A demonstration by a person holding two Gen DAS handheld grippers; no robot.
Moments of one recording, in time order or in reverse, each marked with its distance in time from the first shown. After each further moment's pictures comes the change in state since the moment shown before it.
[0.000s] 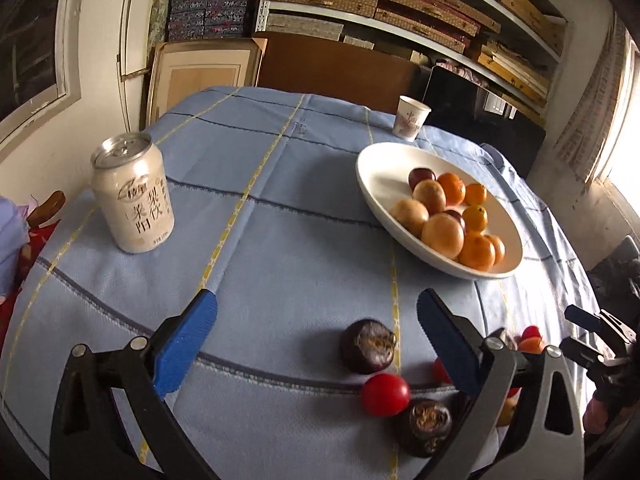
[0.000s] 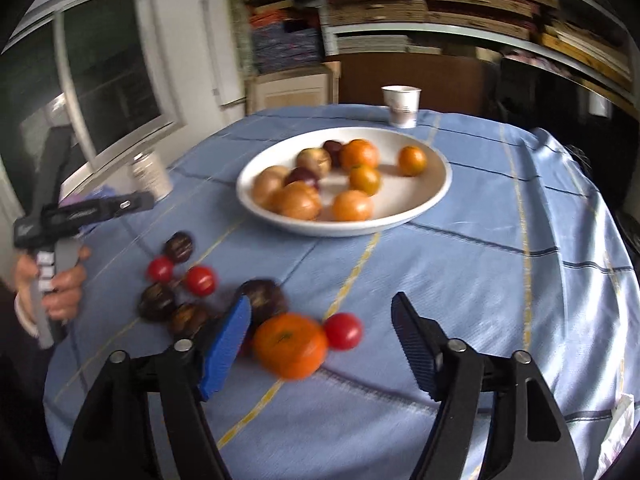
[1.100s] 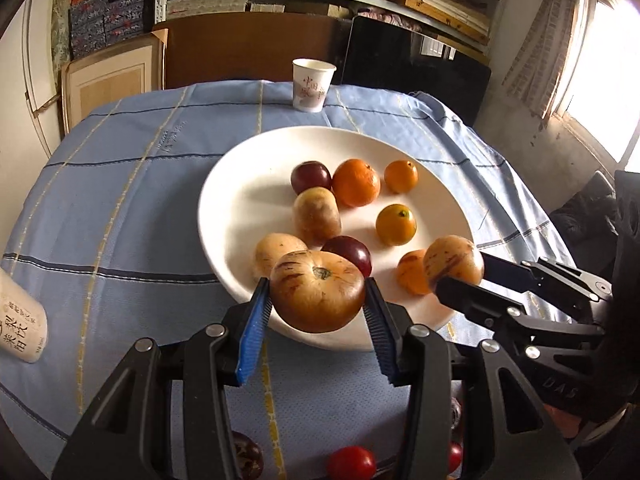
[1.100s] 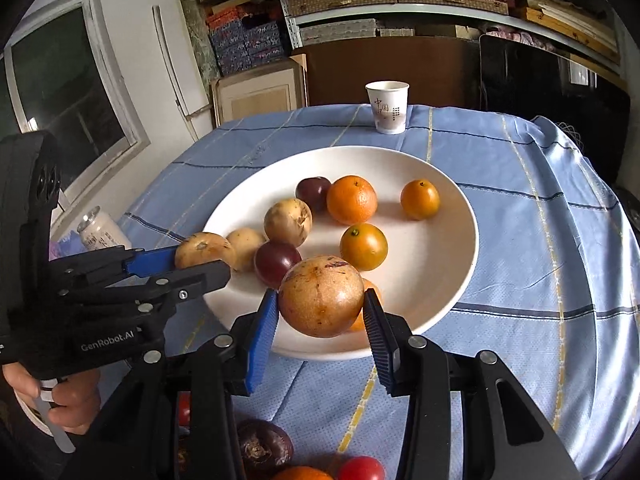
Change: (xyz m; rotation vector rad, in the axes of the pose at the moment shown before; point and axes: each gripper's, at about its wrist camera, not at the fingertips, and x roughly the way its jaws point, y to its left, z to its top) left arm 0.083 -0.107 0.063 0.217 0.138 -0.161; right arm 0.074 -0.008 0.083 0.138 0.035 -0.077
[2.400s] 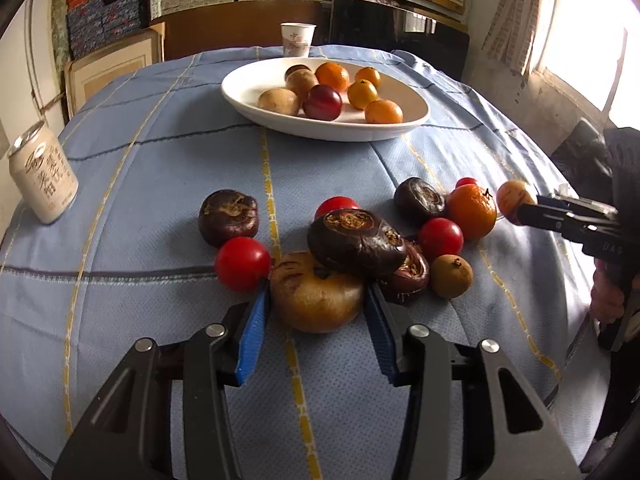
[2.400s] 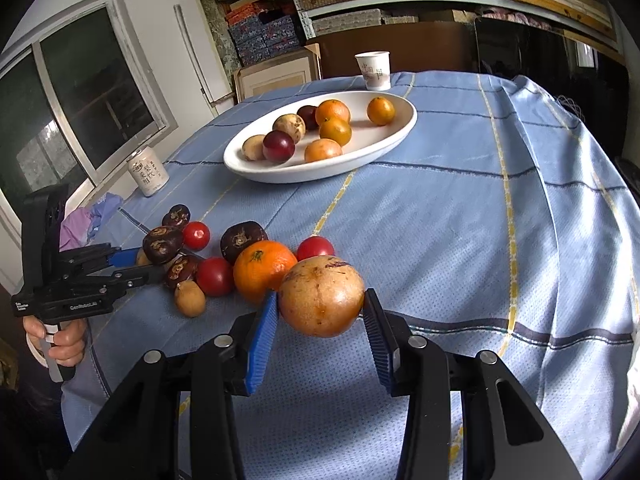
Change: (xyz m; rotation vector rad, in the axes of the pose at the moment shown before) left arm -0.069 -0.004 -0.146 0.065 0.038 0.003; right arm -0.084 -0.049 -0.123 0.014 0.026 0.108
